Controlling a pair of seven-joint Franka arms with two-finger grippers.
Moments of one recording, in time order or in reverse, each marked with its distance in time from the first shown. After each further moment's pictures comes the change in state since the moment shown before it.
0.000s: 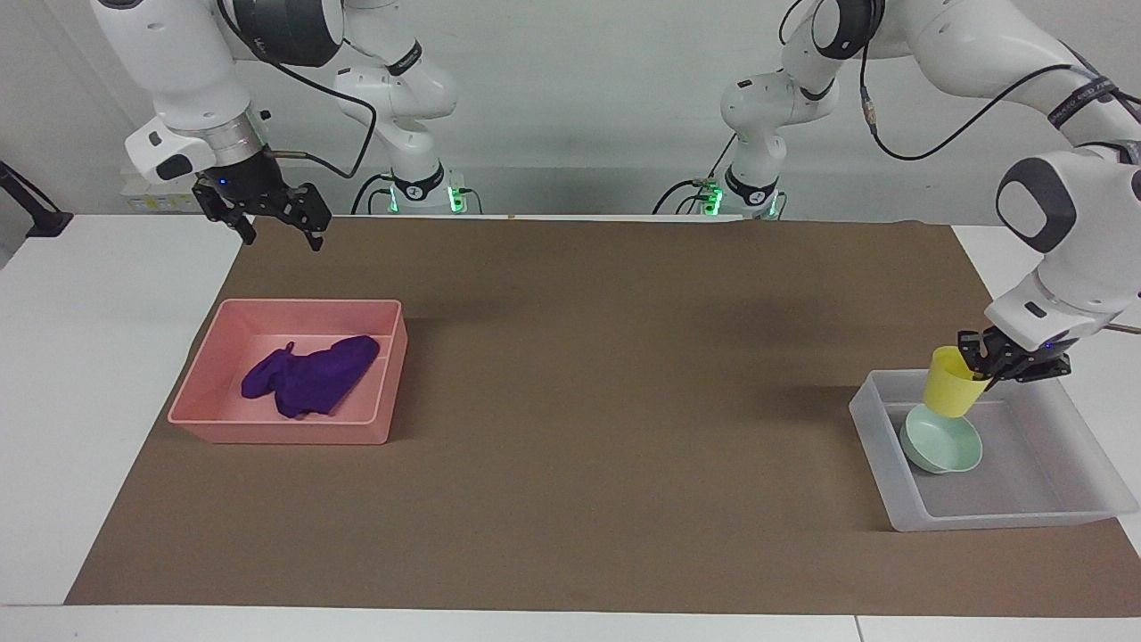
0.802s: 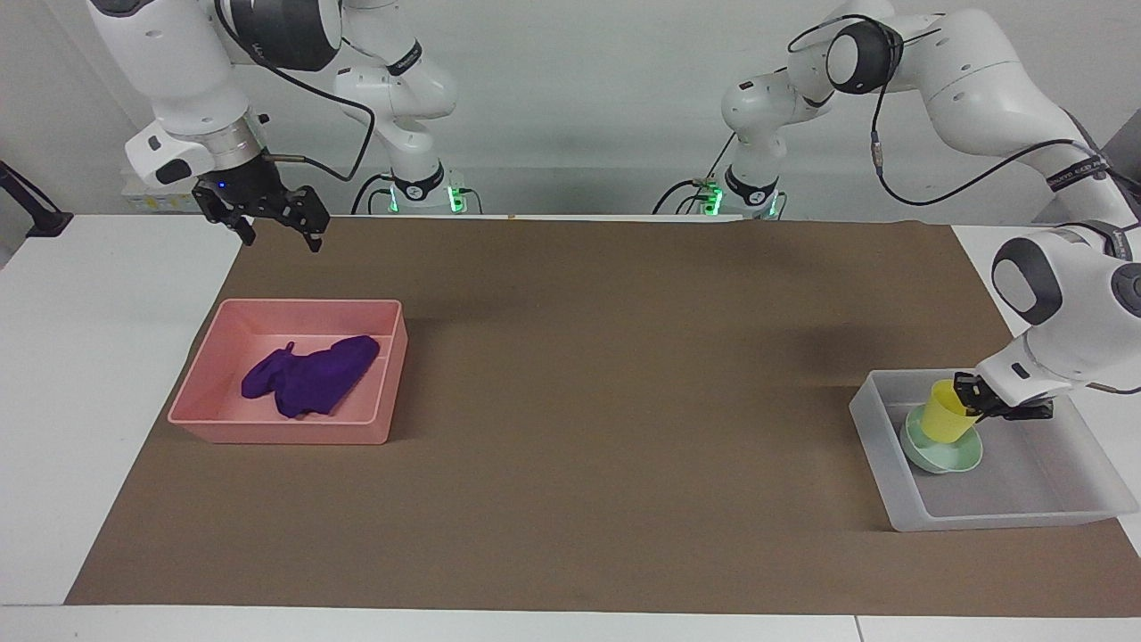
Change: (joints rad) left arm 0.061 0.117 -0.009 -0.010 0.034 0.015 0.052; right arm -0.006 -0.001 -0.004 -0.010 0.000 0.001 0.000
